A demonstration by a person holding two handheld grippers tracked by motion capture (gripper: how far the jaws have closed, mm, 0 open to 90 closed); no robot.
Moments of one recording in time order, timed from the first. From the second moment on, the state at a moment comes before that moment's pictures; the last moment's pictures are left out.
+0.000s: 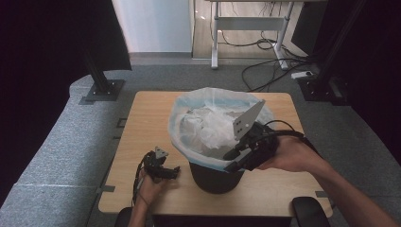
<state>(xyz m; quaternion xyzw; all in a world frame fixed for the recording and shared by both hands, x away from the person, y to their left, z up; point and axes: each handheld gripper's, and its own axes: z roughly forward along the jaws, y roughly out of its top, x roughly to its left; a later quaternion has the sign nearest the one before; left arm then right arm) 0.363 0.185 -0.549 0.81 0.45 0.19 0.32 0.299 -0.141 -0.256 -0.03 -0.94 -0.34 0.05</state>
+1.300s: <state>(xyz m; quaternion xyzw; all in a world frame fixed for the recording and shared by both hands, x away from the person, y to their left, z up) 0.363 0.185 -0.549 0.81 0.45 0.19 0.32 0.380 -0.113 -0.233 -0.13 -0.92 -0.34 -0.10</state>
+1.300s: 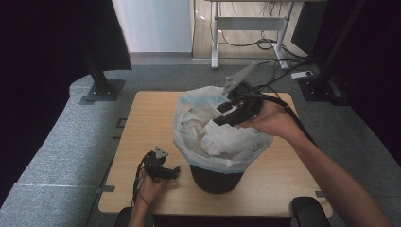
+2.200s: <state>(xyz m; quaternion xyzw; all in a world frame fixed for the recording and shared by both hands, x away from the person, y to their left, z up) 0.364 0.184 -0.549 0.81 0.45 0.19 0.32 0.433 -0.079 -0.259 -0.12 -0.93 -0.33 -0.12</state>
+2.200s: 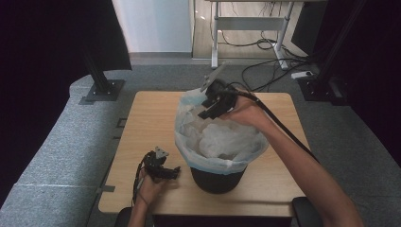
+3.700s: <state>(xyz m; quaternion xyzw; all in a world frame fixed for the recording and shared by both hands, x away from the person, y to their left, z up) 0.364 0.184 -0.549 0.81 0.45 0.19 0.32 0.471 -0.087 -0.279 -0.14 -0.94 -0.28 -0.15</state>
